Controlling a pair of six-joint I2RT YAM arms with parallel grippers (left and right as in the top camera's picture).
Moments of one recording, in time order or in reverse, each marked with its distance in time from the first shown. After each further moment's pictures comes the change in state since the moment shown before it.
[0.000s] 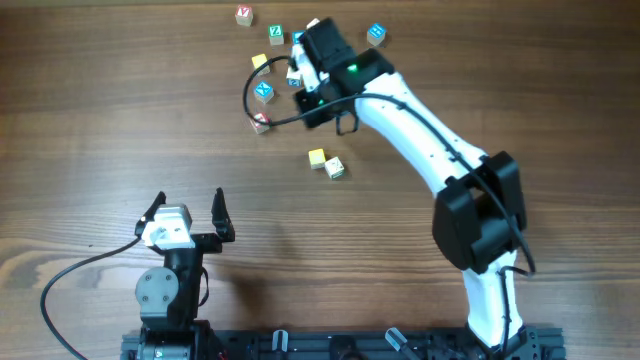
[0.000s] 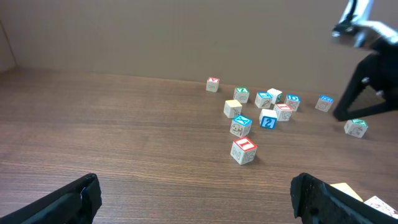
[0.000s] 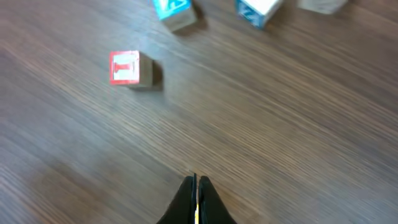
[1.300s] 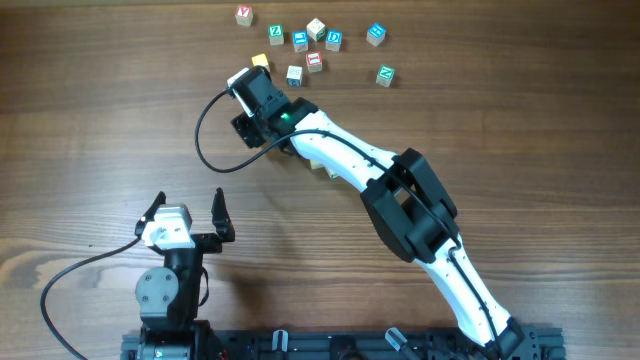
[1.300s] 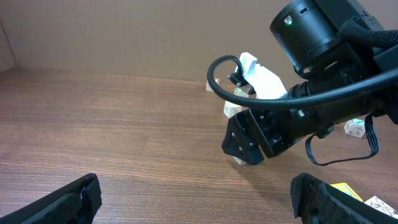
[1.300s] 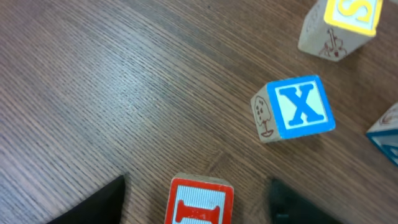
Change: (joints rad) left arm 0.000 0.000 0.000 0.000 0.000 0.000; right arm 0.183 0.272 0.062 0.445 0.193 -0.057
